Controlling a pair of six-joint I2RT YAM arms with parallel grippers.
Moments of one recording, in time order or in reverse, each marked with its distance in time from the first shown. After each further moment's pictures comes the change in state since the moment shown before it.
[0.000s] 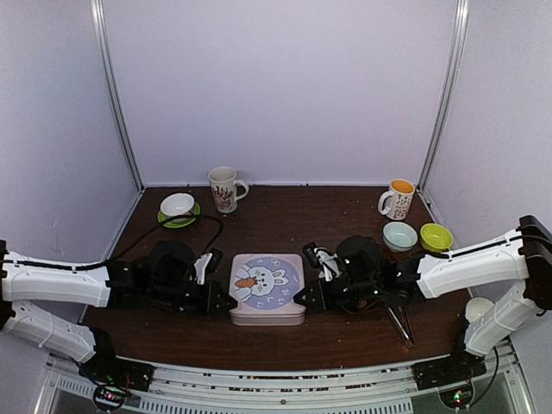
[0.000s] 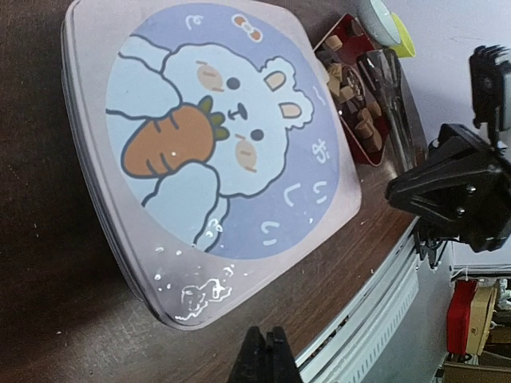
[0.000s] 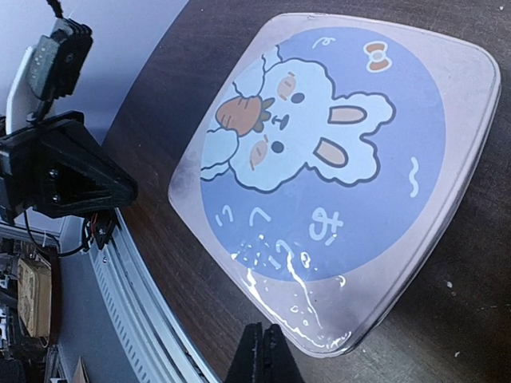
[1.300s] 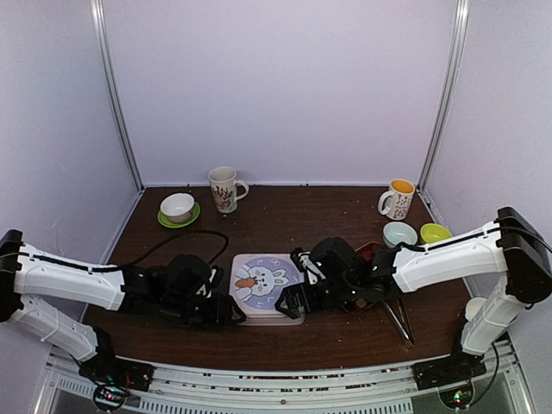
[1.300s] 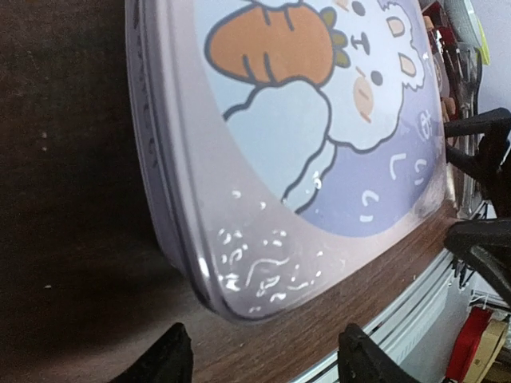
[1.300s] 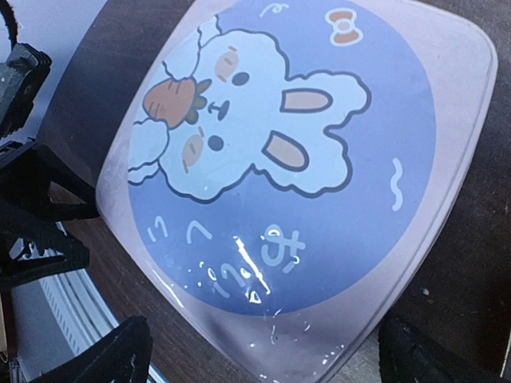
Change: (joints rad) left arm -0.086 0.131 0.018 -0.049 -0.104 -0.194; right arm 0.042 0.164 0.183 -0.222 0.160 -0.026
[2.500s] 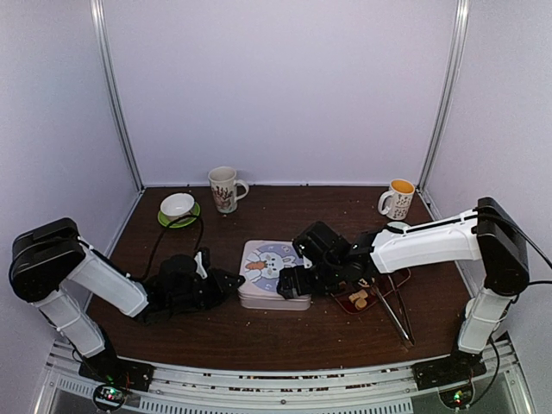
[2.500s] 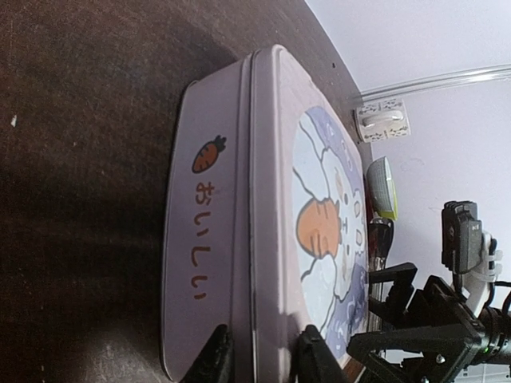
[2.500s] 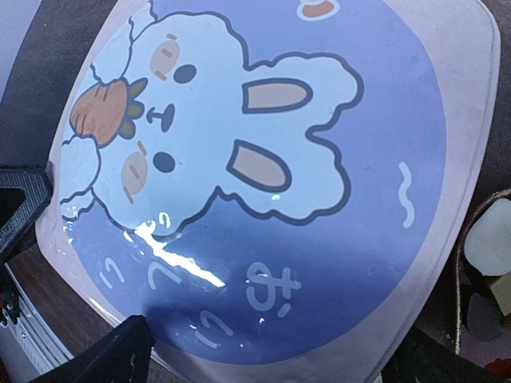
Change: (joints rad) left arm 0.167 0.313 -0.202 0.929 -0.074 -0.200; right arm -0.057 0.148 0.209 -0.198 0.064 0.064
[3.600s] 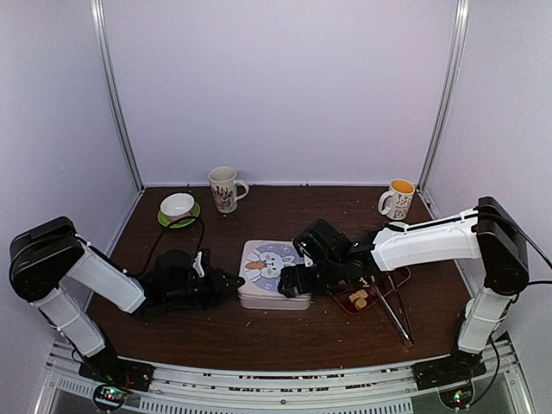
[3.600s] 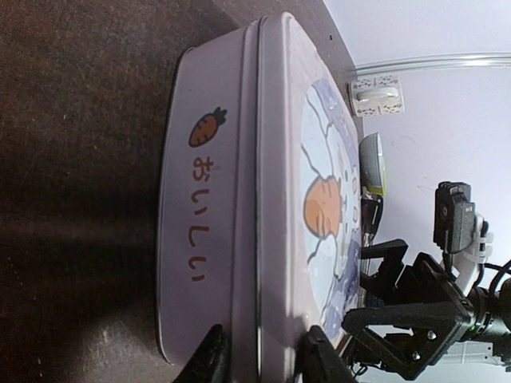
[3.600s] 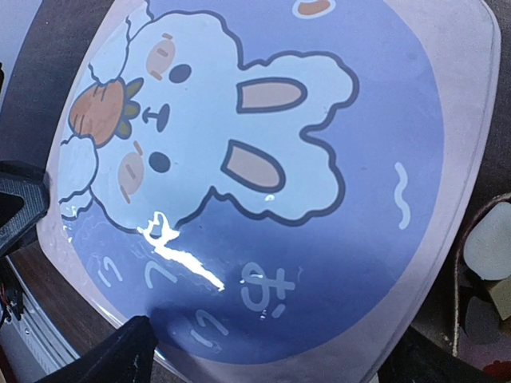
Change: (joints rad) left arm 0.082 -0.012 -0.007 0.008 0.195 -0.016; right arm -0.018 -0.005 -0.001 0.003 -0.034 -0.011
